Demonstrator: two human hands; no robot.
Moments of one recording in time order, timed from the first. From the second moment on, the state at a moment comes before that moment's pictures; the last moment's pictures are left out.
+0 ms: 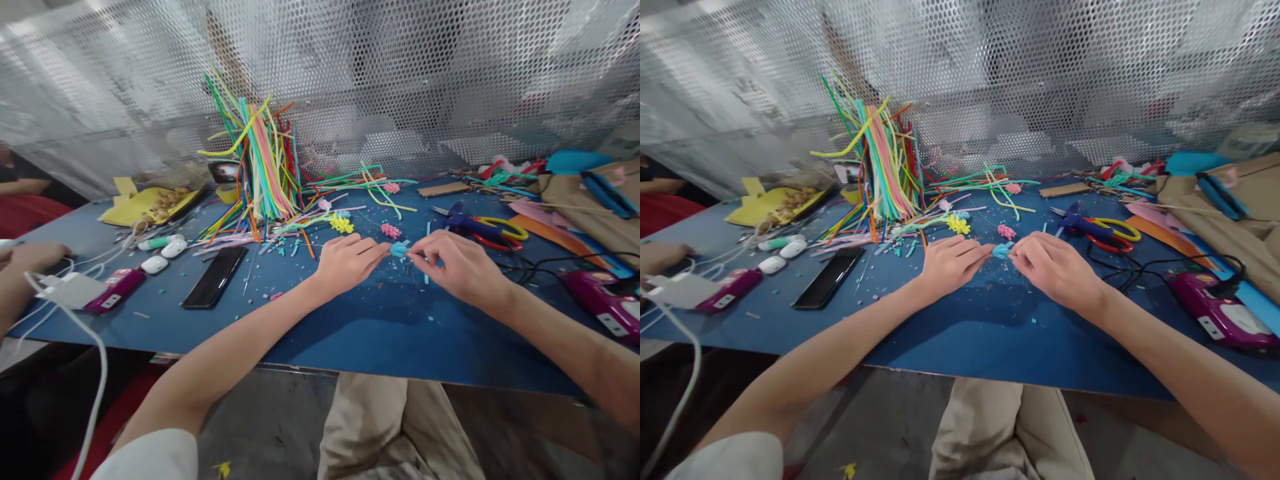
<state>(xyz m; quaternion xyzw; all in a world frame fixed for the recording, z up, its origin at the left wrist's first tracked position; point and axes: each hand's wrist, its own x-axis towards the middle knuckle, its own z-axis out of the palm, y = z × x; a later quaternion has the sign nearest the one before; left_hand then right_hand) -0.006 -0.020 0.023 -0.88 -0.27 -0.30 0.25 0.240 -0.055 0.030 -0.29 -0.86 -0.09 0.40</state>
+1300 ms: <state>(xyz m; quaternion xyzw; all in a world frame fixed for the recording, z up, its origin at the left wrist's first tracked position) -0.006 -0.020 0.016 -0.88 -0.30 -0.32 0.18 0.237 -0.056 0.032 -0.28 -0.84 -0.11 0.46</state>
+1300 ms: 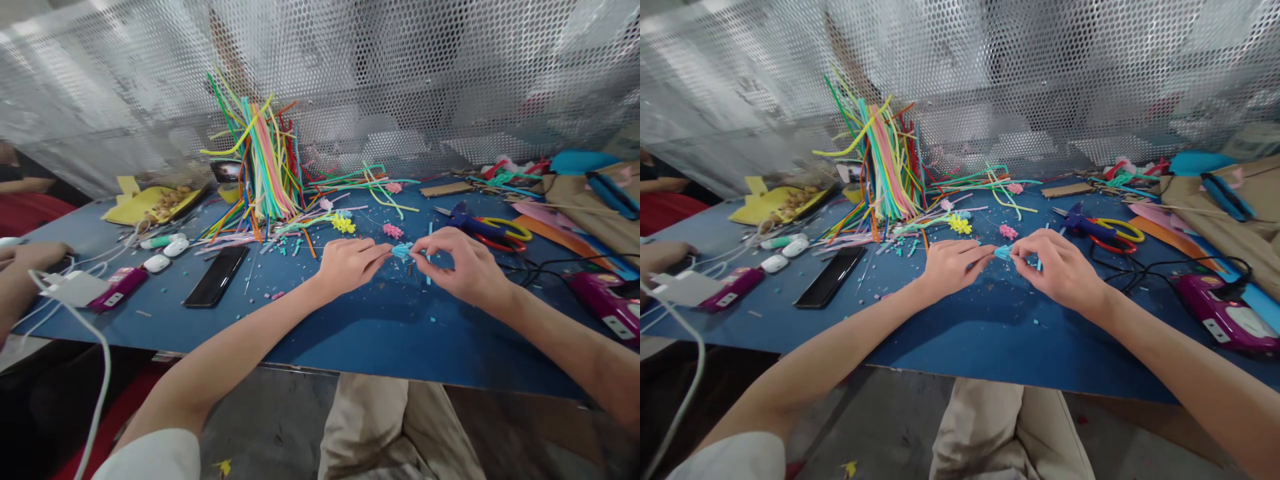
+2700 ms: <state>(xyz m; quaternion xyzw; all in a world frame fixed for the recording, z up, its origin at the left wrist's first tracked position) -0.006 -0.020 0.017 -0.88 -0.29 -0.34 0.18 0.234 -0.057 0.028 -0.28 -0.83 -0.14 0.47</state>
